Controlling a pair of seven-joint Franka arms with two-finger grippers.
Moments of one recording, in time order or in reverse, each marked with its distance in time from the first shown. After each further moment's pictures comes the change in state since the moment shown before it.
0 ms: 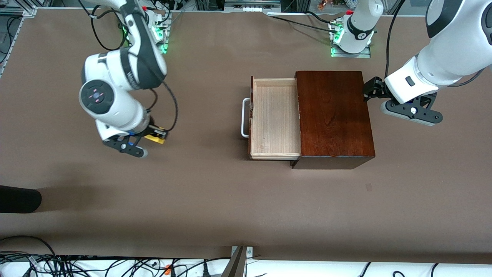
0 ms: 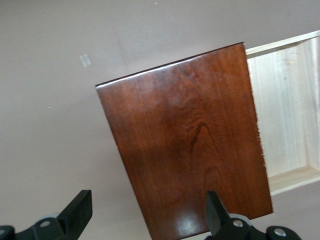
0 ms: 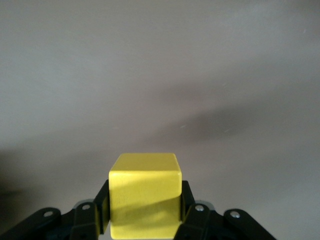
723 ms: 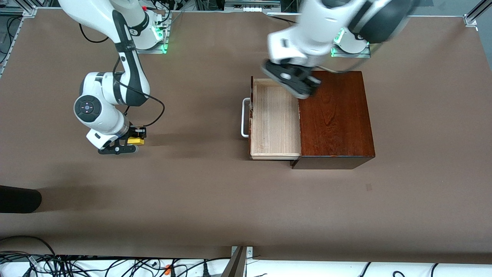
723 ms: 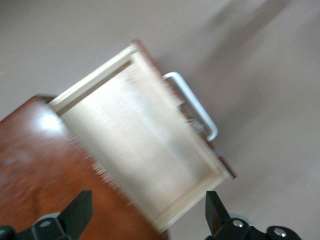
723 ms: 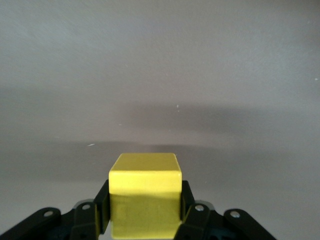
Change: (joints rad) left arm -0.453 0.088 -0.021 0.000 -0.029 0.238 -0.044; right arm -0.001 0.024 -0.093 -0.423 0.001 0.464 -0.514
